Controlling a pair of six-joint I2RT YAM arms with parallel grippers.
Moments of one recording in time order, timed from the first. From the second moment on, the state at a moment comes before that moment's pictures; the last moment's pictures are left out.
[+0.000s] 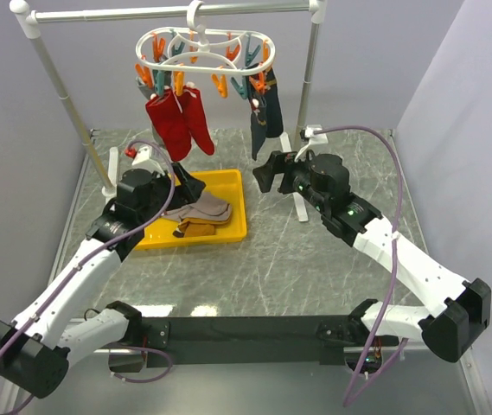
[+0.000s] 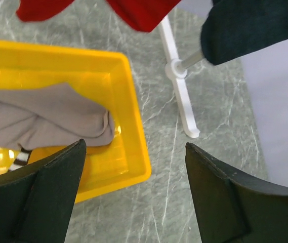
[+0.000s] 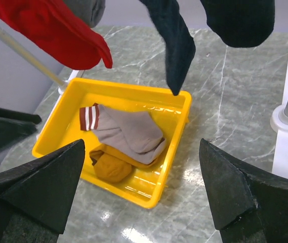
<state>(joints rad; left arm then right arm) -0.43 0.97 0.89 -0.22 -0.02 -0.63 0.64 1.17 1.06 -0.07 0.10 0.39</state>
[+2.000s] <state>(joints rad) -0.52 1.27 1.28 0.11 -0.13 -0.58 0.58 1.26 1.38 0.00 0.14 0.22</state>
